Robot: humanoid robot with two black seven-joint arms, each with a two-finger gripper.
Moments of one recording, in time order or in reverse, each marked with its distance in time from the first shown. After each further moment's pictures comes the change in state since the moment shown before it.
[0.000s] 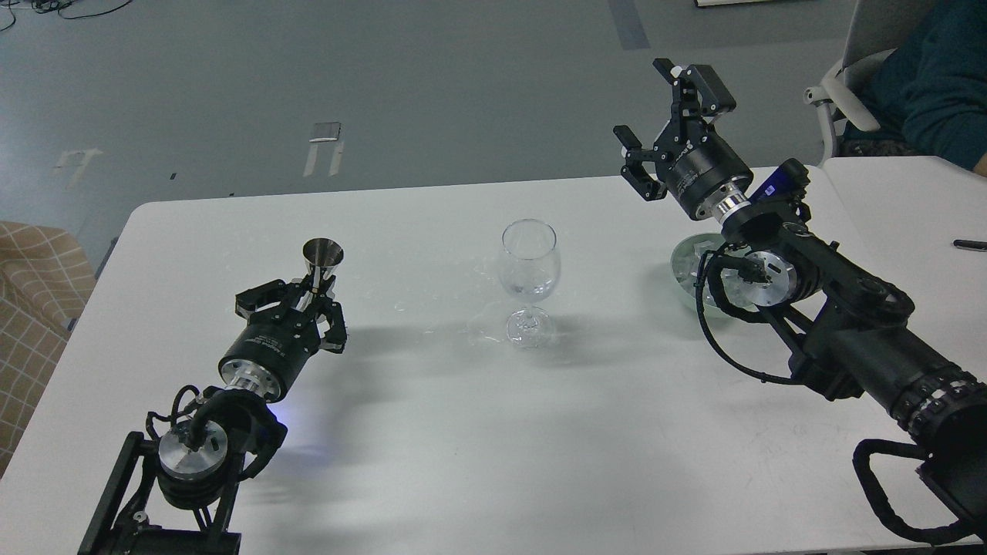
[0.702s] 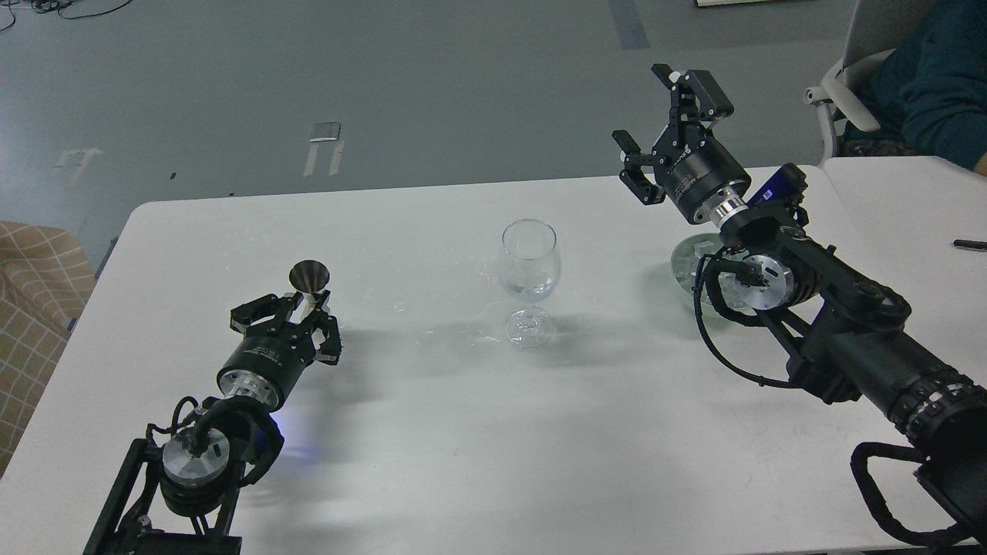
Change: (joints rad) left arm -0.004 0.000 -0.005 0.057 0.003 -0.018 -0.024; right arm -0.005 0.004 0.000 -0.001 -0.001 -0.003 0.000
